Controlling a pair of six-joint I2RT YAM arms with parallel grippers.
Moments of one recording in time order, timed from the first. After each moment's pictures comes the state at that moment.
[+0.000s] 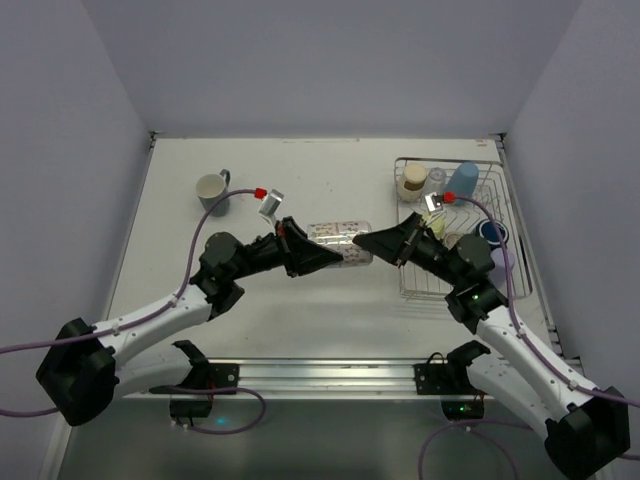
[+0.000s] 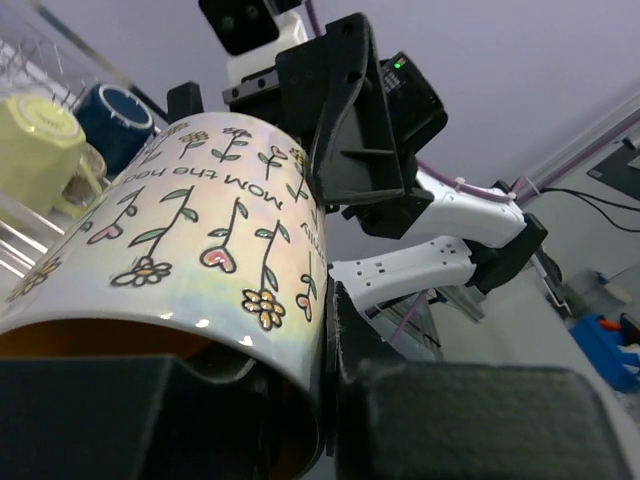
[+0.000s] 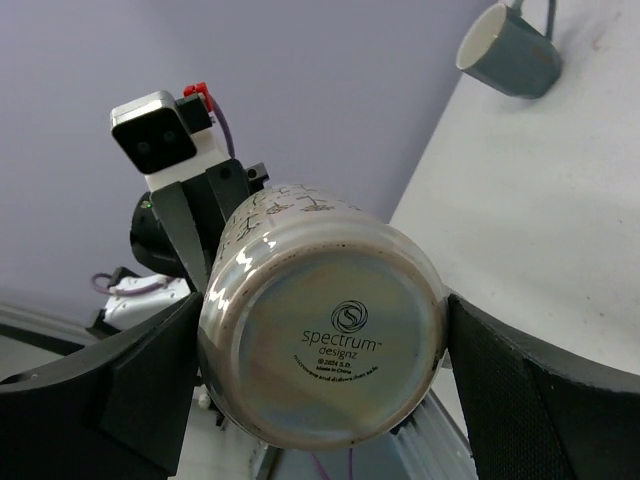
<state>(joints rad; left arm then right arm) -0.73 1.12 0.58 0.80 0.59 -0.95 0.45 0.79 0.52 0.35 -0.54 1.13</state>
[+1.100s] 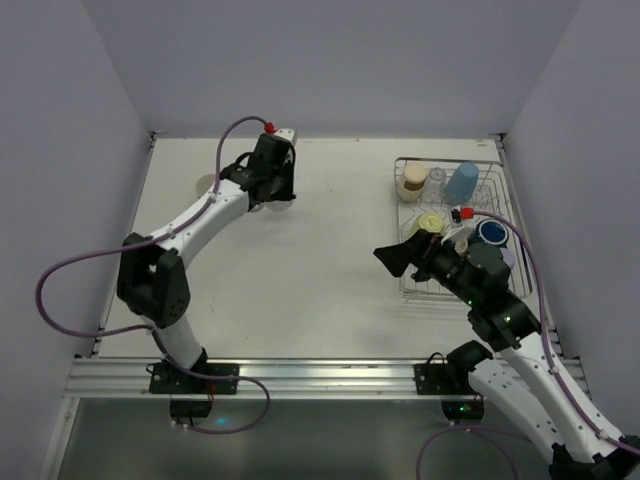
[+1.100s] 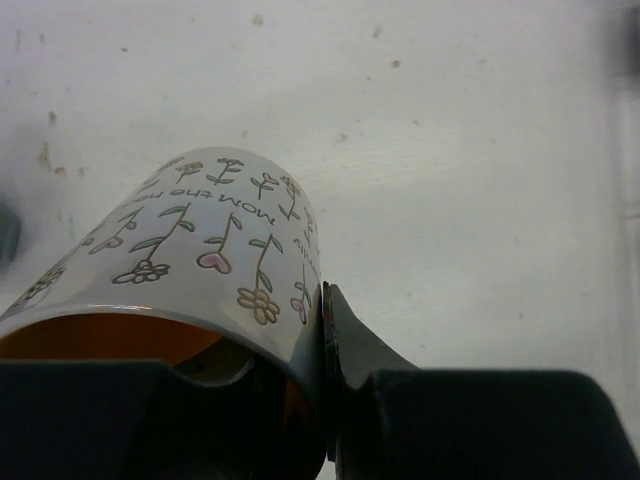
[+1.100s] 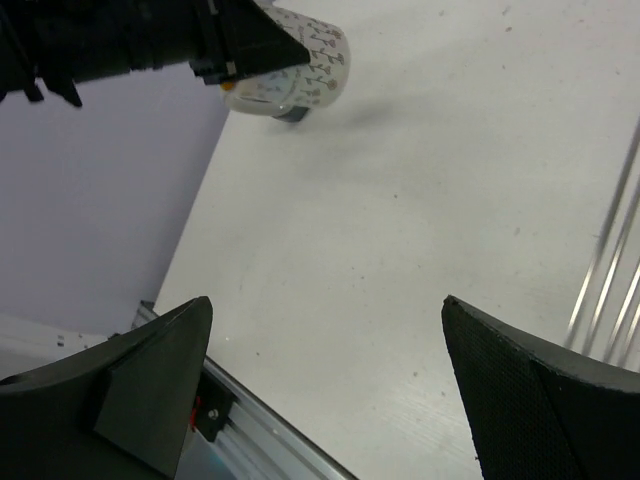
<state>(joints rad) -0.51 1.68 1.46 -0.52 -0.13 -0.32 0.48 0.59 0.64 -0.27 -0.19 0.72</state>
